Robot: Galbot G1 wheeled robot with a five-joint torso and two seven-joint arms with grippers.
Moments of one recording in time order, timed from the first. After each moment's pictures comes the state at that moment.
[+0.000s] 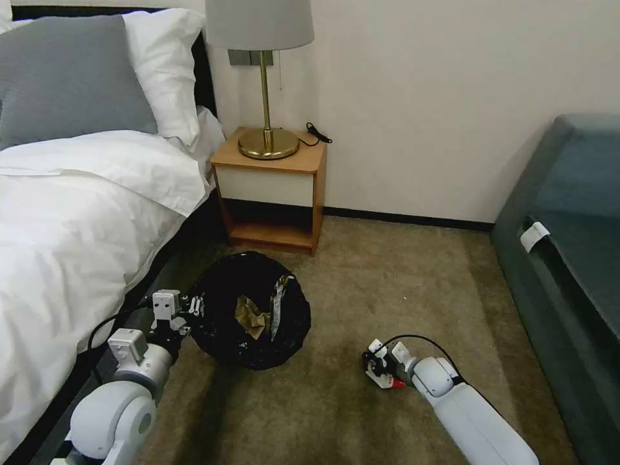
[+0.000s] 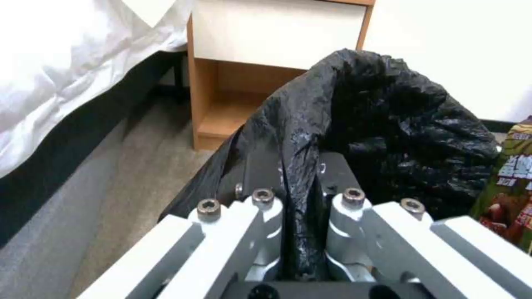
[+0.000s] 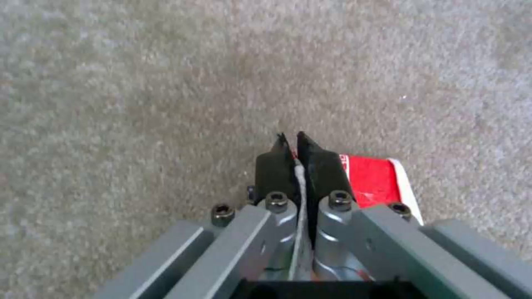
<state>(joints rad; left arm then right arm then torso) 1.49 -1.14 -0.60 -2.13 -0.51 0.28 -0.05 -0.91 1.19 0.10 1.06 -0.07 -0.19 -0.45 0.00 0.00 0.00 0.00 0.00</state>
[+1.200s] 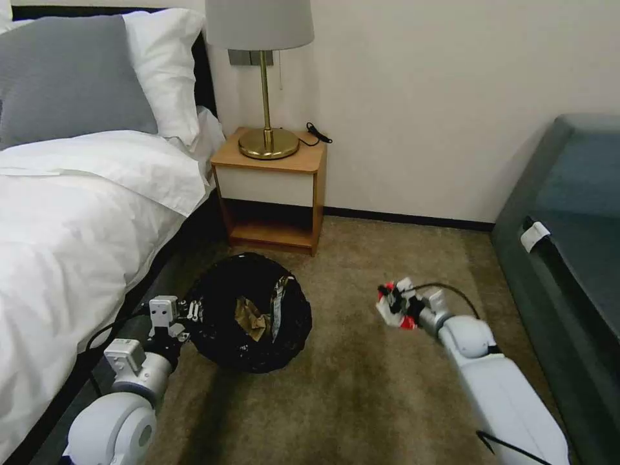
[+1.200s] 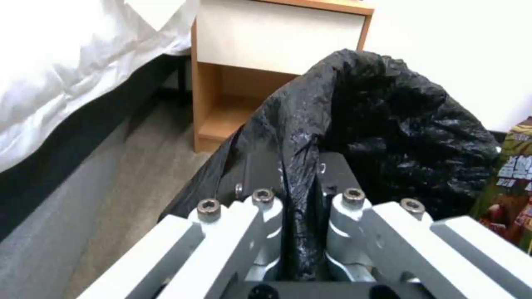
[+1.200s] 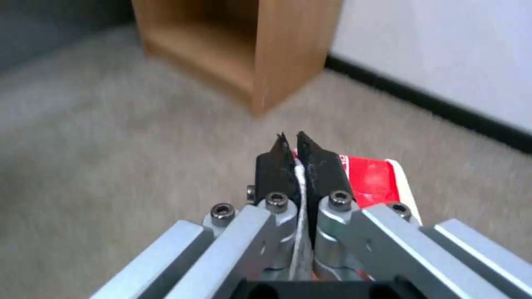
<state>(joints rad) 1.54 -1.19 -0.61 -2.16 -0.48 0.25 -0.05 -0.90 1.18 0.41 1.42 0.17 -0.26 -0.45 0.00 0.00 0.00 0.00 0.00</state>
